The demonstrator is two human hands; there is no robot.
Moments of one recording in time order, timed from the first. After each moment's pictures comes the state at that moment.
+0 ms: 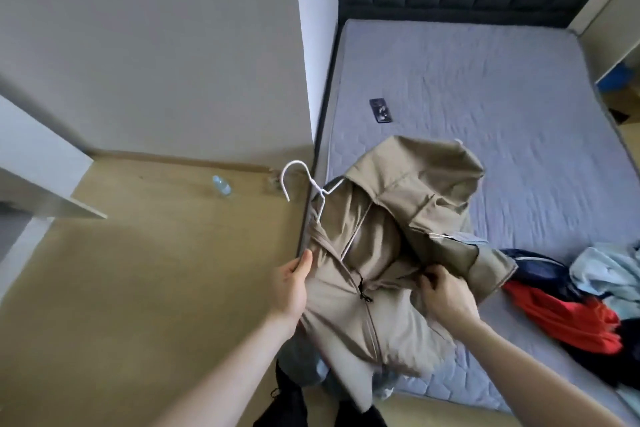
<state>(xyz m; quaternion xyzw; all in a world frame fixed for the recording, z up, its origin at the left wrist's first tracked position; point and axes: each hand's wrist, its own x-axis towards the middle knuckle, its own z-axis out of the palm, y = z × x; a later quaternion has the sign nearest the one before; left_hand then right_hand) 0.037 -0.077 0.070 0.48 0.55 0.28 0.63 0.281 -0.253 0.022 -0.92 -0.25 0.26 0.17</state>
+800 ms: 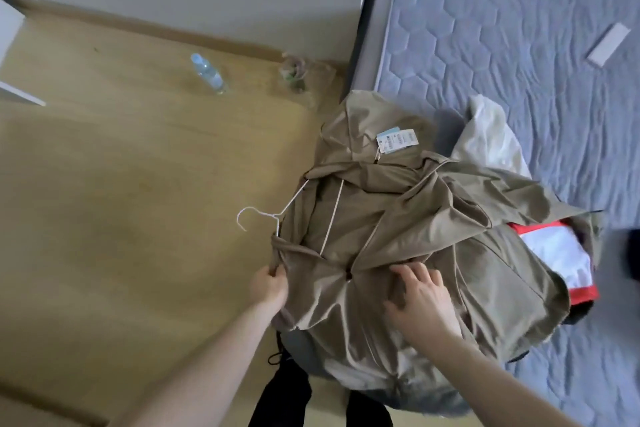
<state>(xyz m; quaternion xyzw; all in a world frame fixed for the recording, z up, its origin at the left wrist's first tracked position) -0.051 0.018 -0.366 0.45 0.76 -0.08 0.45 0.179 -0.129 -0.284 -0.84 -0.40 0.35 -0.03</state>
